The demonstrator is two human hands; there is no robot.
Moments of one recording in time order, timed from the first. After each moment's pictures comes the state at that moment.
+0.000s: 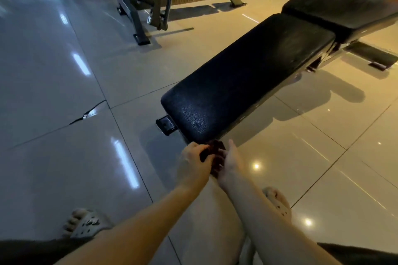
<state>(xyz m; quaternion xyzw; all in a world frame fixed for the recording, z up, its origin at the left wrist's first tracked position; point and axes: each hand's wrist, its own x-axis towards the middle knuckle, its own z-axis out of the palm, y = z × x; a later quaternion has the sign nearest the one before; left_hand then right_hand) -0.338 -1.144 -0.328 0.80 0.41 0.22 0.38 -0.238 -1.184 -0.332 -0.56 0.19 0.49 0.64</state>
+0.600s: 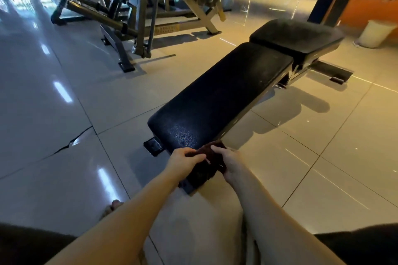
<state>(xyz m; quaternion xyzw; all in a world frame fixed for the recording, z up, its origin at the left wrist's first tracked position) -0.320 -1.114 -0.277 0.70 0.42 0.10 0.57 -0.199 -1.207 -0.278 -0.60 0.06 0.43 0.67</state>
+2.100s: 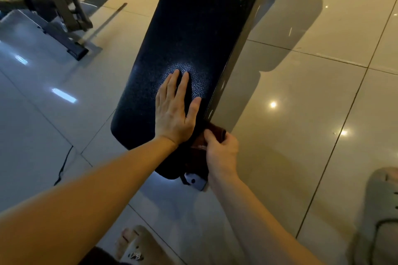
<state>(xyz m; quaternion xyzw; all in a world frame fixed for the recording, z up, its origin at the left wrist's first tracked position) -0.157 -1.006 -0.341 0.97 0.18 0.15 0.08 -0.169 -1.146 -0.353 -0.54 0.22 0.32 0.75</state>
